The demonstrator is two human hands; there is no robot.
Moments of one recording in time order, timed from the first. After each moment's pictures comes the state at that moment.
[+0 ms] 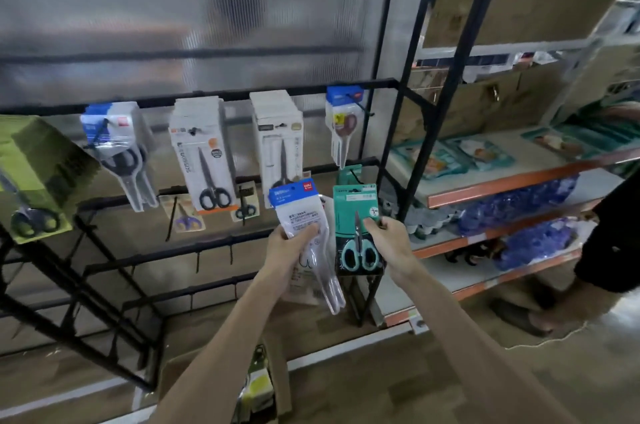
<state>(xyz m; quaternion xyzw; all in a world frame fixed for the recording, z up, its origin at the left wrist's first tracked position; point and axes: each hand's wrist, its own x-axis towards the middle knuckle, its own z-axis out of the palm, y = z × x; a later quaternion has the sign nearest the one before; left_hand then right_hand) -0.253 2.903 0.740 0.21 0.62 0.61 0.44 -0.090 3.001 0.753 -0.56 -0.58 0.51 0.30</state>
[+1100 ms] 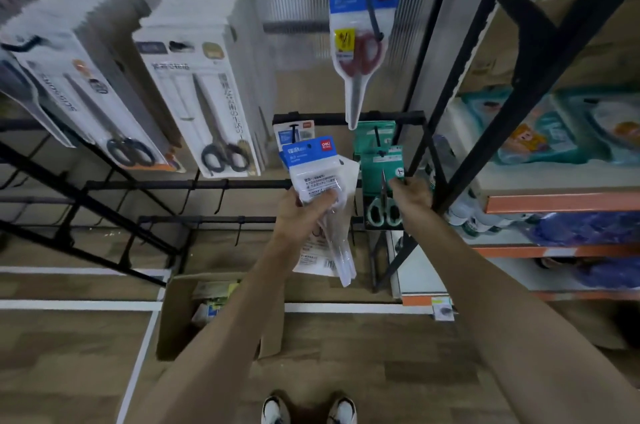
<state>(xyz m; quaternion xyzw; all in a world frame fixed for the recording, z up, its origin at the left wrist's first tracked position) -0.217 3.087 0.644 0.17 0.69 0.62 0.35 -0.122 3.275 0.596 -0.61 -0.62 0.47 0.15</state>
